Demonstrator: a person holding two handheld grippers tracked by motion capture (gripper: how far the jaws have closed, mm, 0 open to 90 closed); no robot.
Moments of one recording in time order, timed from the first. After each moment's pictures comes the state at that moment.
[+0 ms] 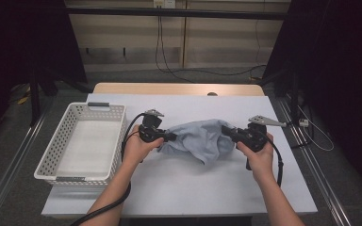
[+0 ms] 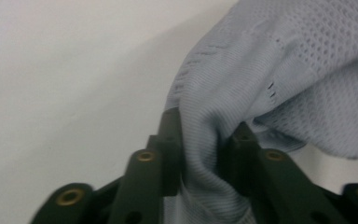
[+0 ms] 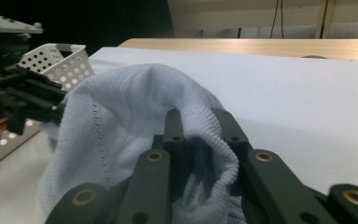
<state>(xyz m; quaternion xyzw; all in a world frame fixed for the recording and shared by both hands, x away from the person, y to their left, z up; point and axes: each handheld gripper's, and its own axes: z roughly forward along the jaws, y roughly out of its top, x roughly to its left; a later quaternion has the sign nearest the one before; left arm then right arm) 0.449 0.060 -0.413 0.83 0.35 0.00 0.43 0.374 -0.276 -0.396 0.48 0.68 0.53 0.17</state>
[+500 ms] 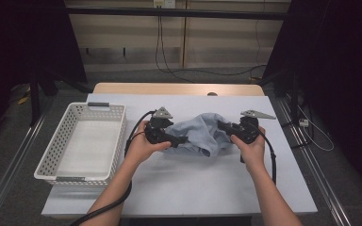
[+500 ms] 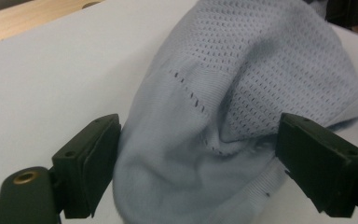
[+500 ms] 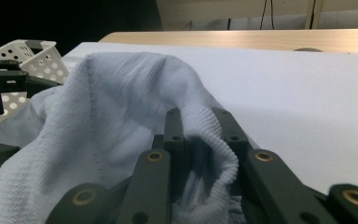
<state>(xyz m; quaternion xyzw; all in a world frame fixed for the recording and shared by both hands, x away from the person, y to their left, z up) 0.443 0.035 -0.406 0.85 0.25 0.07 0.45 0.405 -0.267 -0.409 0.50 0.68 0.50 0.17</state>
